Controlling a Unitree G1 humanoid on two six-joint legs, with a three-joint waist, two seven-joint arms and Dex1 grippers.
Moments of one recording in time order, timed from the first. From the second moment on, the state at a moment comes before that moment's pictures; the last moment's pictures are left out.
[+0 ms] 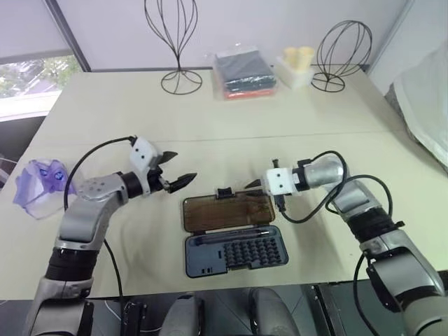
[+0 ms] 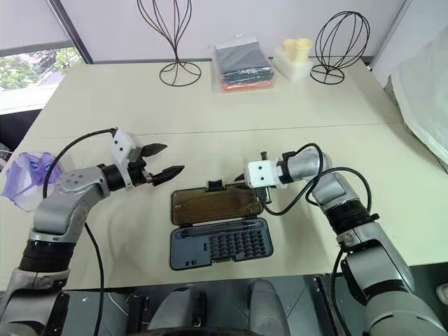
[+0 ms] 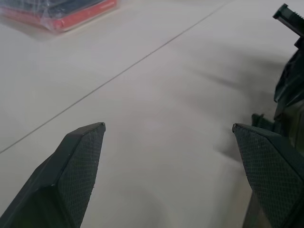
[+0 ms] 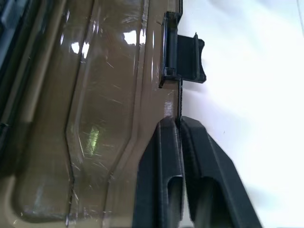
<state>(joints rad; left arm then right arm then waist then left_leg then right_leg) -0.38 0.57 0.03 -0.09 -0.35 0.45 -0.81 -0.70 -0.61 0.34 0.38 -0.09 -0.25 1.22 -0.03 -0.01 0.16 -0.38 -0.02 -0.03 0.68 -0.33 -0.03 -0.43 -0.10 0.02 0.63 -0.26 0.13</state>
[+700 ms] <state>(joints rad) -0.22 0.69 -0.14 -0.36 -0.49 0.50 -1.13 -0.61 -0.67 0.21 0.12 -0.01 0.07 1.11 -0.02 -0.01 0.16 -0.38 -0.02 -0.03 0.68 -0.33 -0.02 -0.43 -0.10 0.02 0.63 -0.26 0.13</state>
